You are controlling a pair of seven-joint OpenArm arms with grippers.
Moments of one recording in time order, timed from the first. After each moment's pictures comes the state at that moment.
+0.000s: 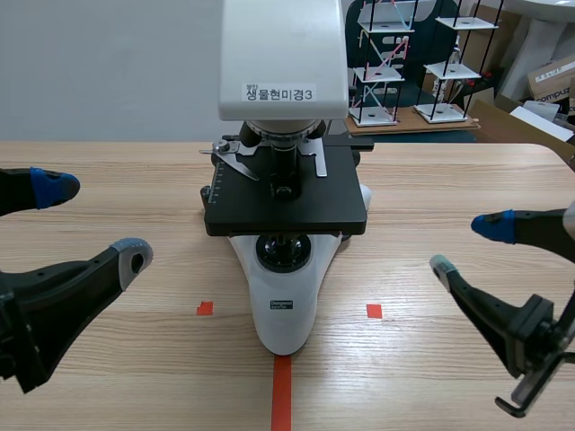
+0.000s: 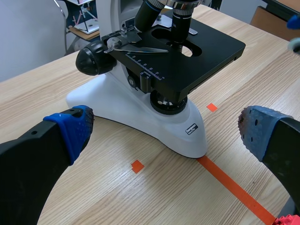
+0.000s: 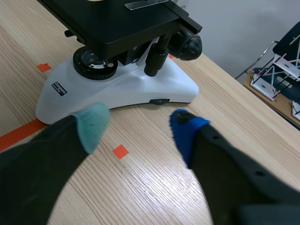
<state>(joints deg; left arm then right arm) 44.5 -41.1 -8.9 120.2 -29.5 -27.4 -7.2 -41.7 30.5 10.0 111.4 -2.7 27.7 20.3</state>
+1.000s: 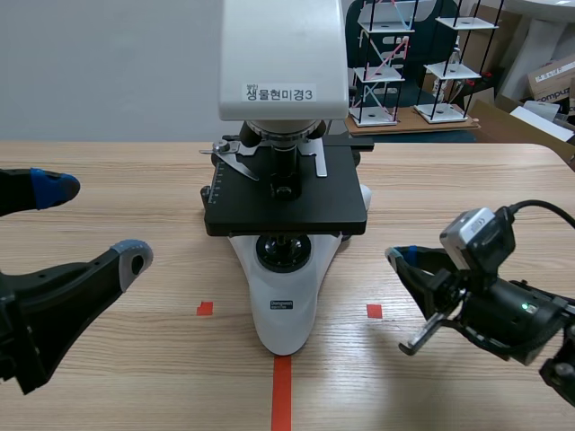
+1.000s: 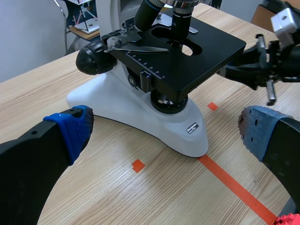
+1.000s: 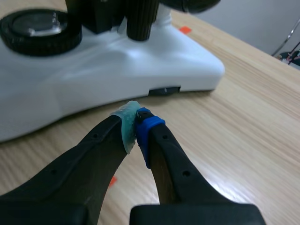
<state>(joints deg) 44.5 -41.2 -8.9 120.2 -29.0 -27.4 -7.2 -4.1 18.7 -5.2 61.6 -14.7 29.8 39.3</state>
